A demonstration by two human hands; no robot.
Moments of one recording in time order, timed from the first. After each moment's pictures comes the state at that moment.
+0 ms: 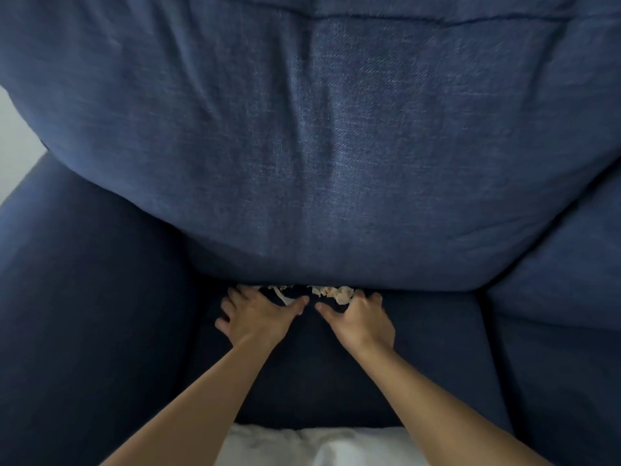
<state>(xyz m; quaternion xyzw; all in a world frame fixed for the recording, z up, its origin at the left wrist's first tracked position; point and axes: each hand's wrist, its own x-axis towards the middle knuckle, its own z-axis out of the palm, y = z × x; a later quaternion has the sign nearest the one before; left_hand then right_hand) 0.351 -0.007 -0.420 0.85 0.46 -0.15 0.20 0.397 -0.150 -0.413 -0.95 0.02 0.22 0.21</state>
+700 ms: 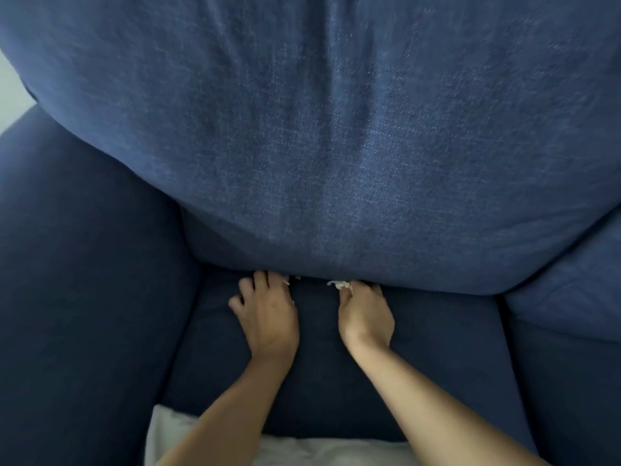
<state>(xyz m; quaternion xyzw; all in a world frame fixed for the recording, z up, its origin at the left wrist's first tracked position) 0.349 -0.022 -0.474 0.93 0.35 0.09 0.11 0.404 -0.132 -0.445 -0.97 0.02 0.12 0.23</state>
